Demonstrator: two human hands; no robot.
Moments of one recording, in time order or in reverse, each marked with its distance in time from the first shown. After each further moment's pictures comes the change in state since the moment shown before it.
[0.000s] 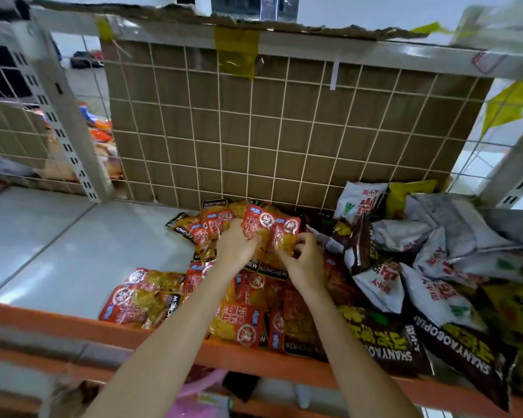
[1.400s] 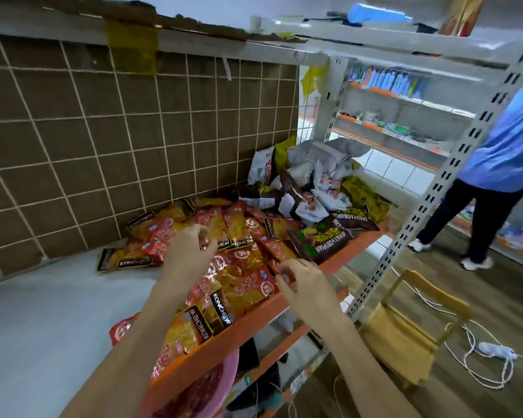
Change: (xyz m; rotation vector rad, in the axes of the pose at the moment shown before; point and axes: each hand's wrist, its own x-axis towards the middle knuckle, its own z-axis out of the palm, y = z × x) left_hand 0.015 -0.066 -0.087 0.033 -0.398 0.675; right_hand -0.182 -0.074 0.055 -0.640 0.357 0.249
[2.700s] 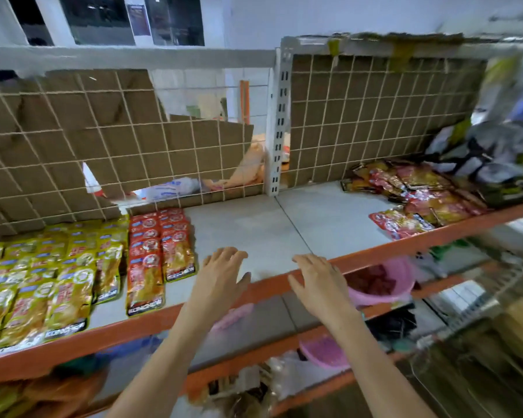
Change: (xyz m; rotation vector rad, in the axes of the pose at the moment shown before) left_hand -0.352 -0.278 -0.359 0.582 0.035 0.183; right_hand -0.274 -0.400 0.195 -0.193 -0.083 -0.339
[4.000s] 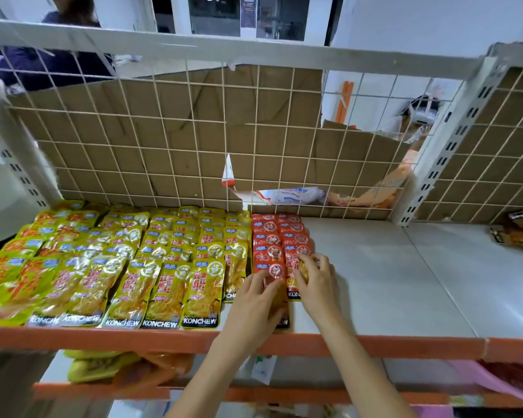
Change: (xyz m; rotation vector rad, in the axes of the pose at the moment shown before) left_hand -0.080 -0.145 0.001 -0.144 0.098 -0.266; right_hand 0.105 -0.187 0.125 0.363 0.050 -0.071
